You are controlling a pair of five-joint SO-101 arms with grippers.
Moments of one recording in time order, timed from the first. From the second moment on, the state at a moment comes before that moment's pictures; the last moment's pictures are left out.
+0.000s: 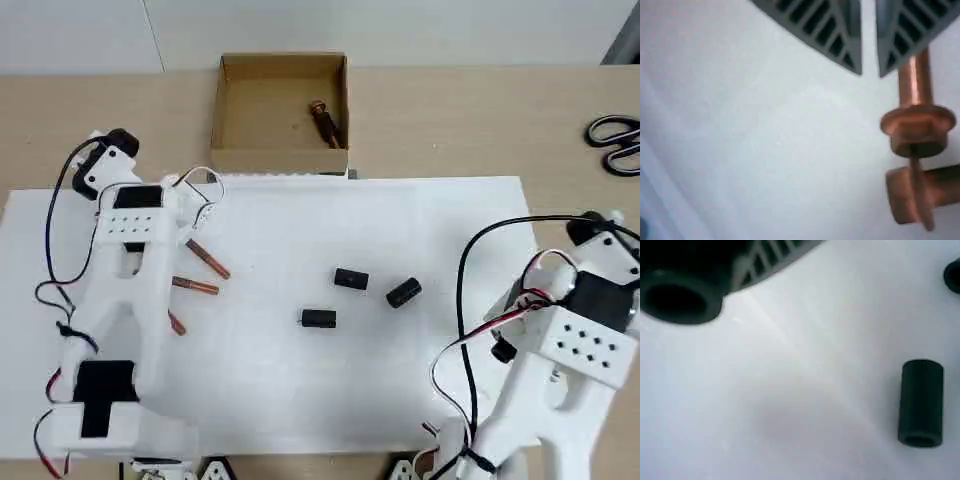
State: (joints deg) left arm -5.7 2.4 17.9 61.4 54.2; right arm 22.6 -38.9 30.9 98.8 -20.4
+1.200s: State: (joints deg) left arm -5.7 5.4 15.5 67.9 53.4; right arm 22.8 -38.9 30.9 98.8 -20.4
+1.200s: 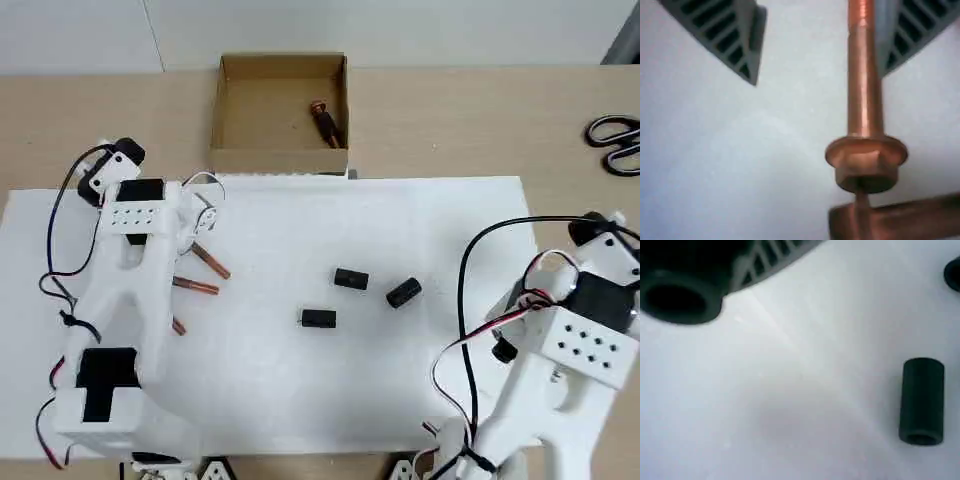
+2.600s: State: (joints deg) left arm -8.4 18.0 5.3 71.9 51.7; right arm 21.7 -43.6 30.9 98.8 -18.9
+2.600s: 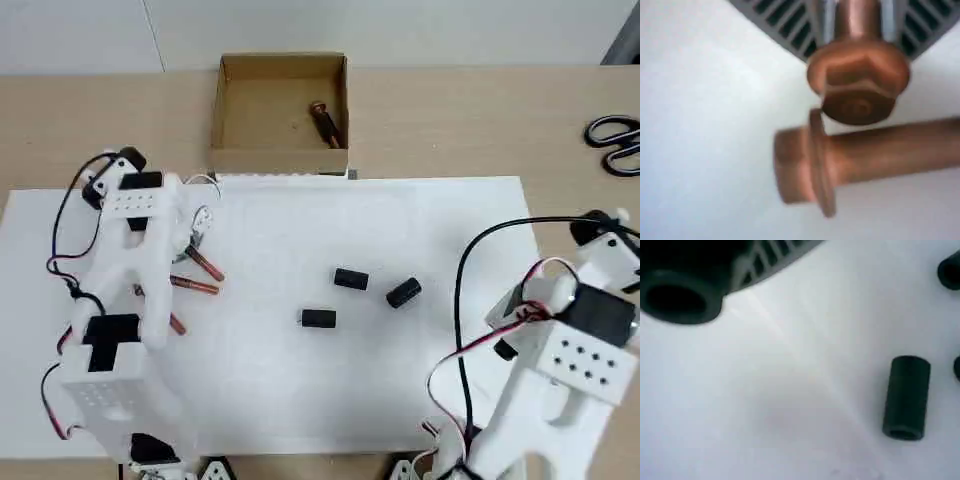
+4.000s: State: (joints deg) left arm 2.0 -37.9 -16.6 99.4 30.2; right arm -10.5 -66.6 37.2 82.5 -9.4
